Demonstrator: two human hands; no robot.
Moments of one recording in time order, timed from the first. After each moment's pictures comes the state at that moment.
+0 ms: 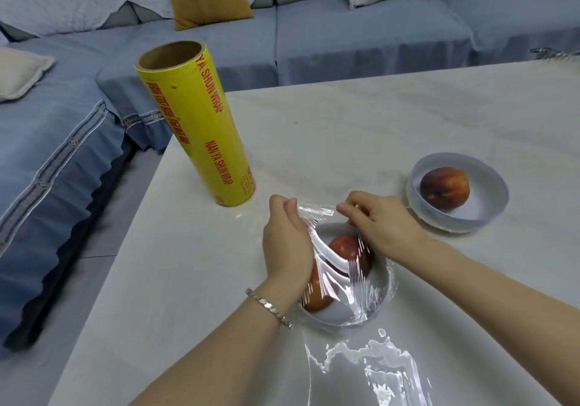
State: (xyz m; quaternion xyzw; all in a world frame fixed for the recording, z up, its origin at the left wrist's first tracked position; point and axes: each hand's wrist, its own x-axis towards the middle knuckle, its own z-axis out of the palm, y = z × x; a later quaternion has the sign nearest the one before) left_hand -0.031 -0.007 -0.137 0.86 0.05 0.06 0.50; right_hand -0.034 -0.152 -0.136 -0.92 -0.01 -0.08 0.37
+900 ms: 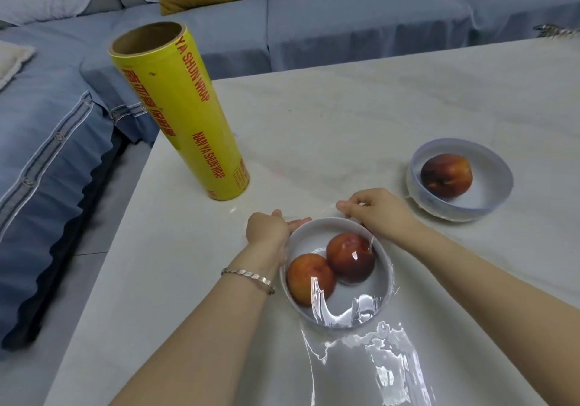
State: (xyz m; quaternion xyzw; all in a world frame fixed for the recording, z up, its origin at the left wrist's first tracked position) left_hand 0.010 0.004 -0.150 0.69 0.30 -0.18 0.63; right_hand -0.017 -0.157 -0.154 -0.89 0.11 0.05 0.44
